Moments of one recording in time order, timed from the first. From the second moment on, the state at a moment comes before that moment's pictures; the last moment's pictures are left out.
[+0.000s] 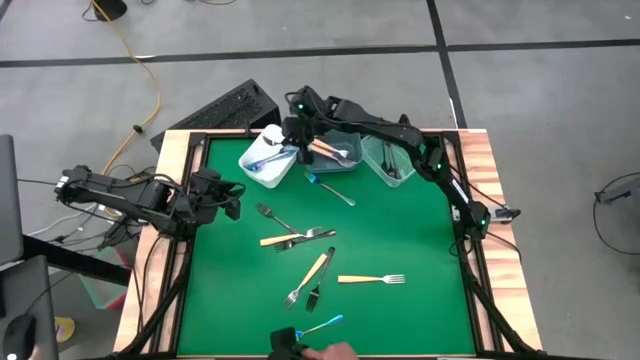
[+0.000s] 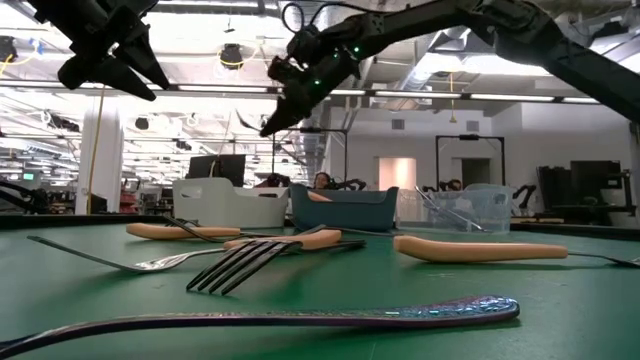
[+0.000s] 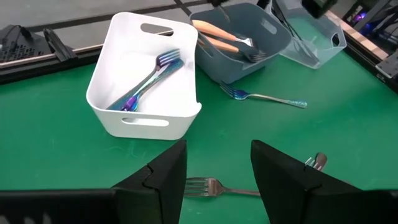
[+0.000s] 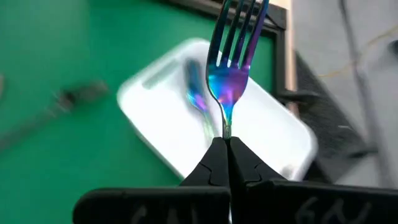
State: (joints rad) left arm -0.21 0.74 0.73 -0.91 -0.77 -1.06; right arm -0.45 2.35 2.34 -0.73 -0.30 -0.58
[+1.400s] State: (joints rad) left arm -0.21 0.74 0.73 -0.95 -0.79 -1.13; right arm -0.47 2.54 2.33 -0.46 -0.34 -0.90
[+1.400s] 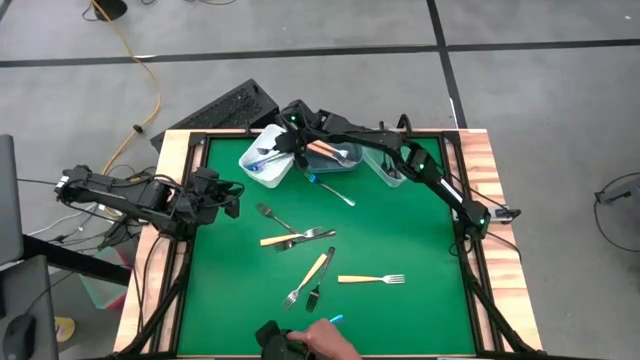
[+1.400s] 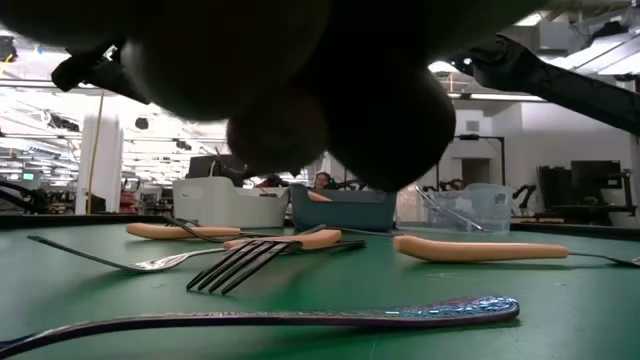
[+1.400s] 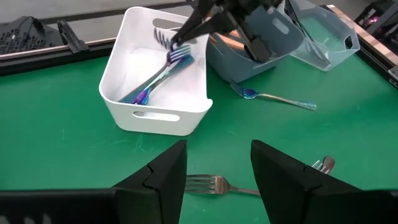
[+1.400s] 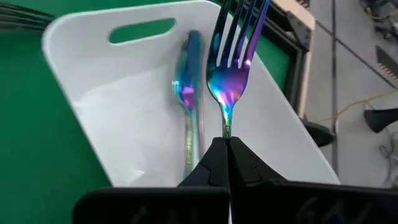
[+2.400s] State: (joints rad) left arm -0.21 0.74 0.73 -0.96 -0.79 -1.13; right arm -0.47 2.54 2.33 -0.46 -0.37 -0.89
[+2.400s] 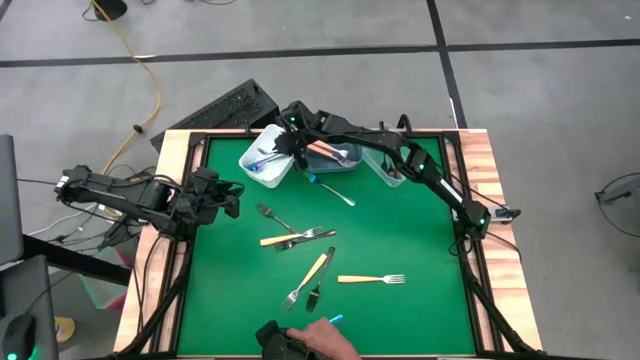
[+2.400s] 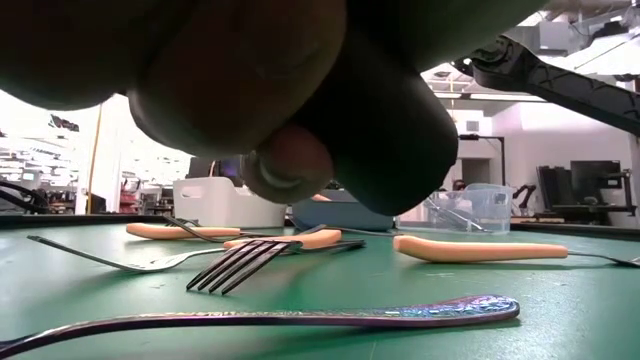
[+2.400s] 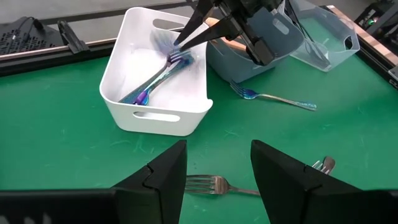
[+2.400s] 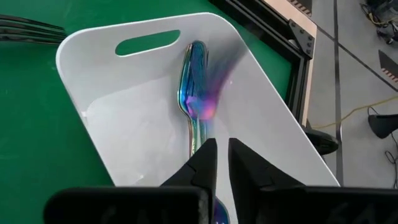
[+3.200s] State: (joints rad) left arm -0.21 0.74 0.73 -0.95 -0.77 -1.13; right arm -0.47 2.31 2.34 -0.52 -0.15 -0.80
